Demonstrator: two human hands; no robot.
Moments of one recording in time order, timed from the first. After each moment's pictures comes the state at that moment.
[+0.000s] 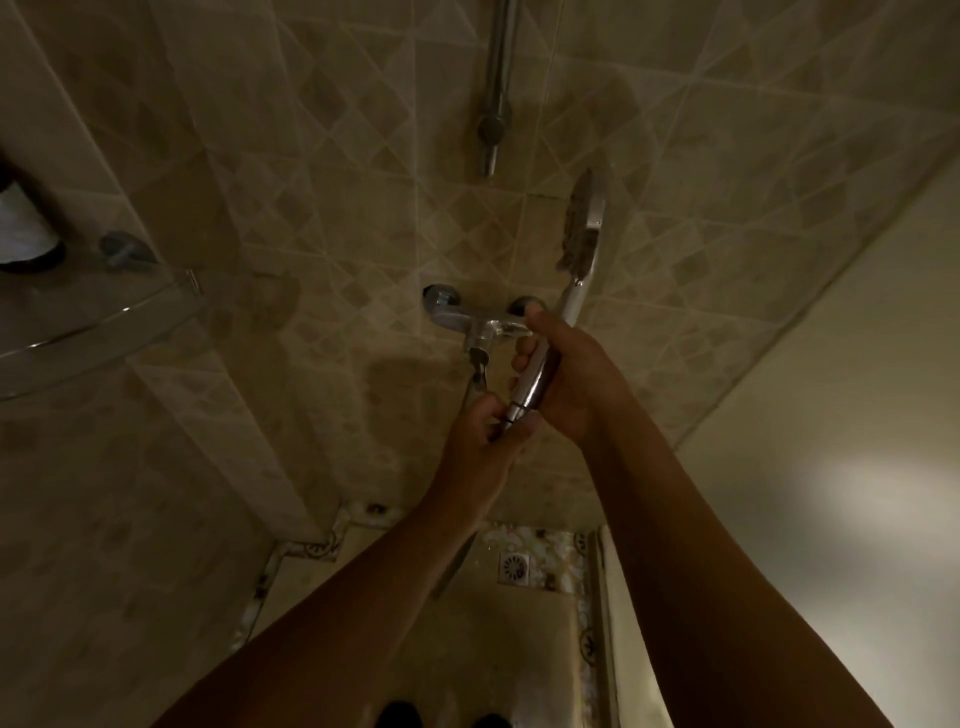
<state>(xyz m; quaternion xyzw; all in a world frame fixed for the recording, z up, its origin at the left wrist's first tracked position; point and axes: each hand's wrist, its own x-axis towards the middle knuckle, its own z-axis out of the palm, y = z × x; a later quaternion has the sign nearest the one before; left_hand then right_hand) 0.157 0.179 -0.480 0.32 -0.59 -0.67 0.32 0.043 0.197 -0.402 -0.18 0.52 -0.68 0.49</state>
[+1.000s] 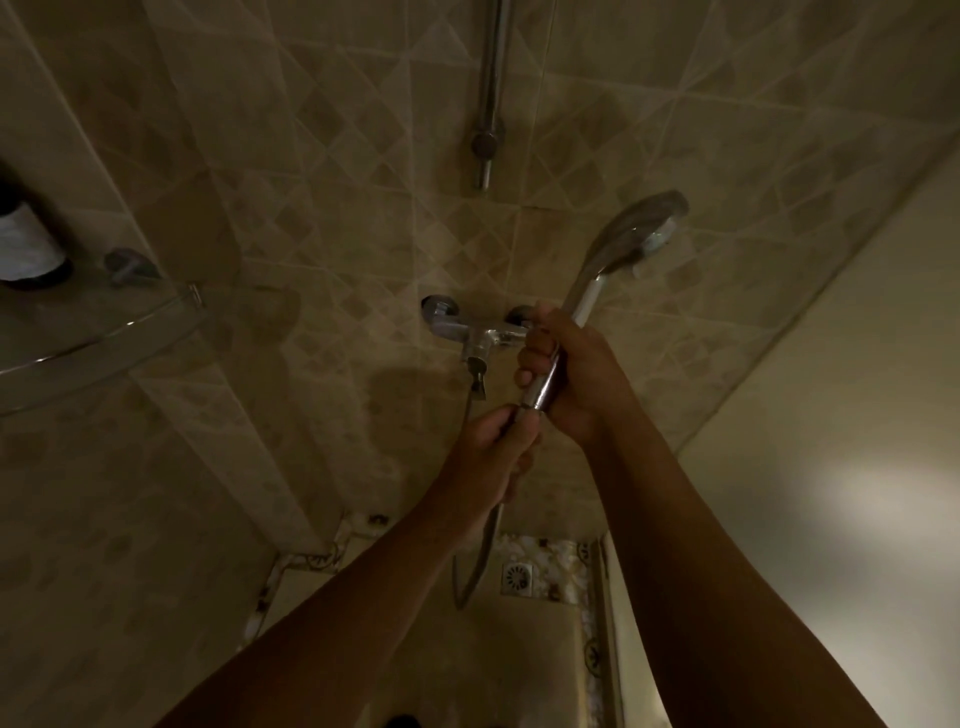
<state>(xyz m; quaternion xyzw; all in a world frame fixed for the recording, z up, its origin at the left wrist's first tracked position) 0.162 0.180 -0.468 0.22 -0.57 -0.75 0.24 0.037 0.200 -0.396 -0.22 0.43 -0.72 0.49</state>
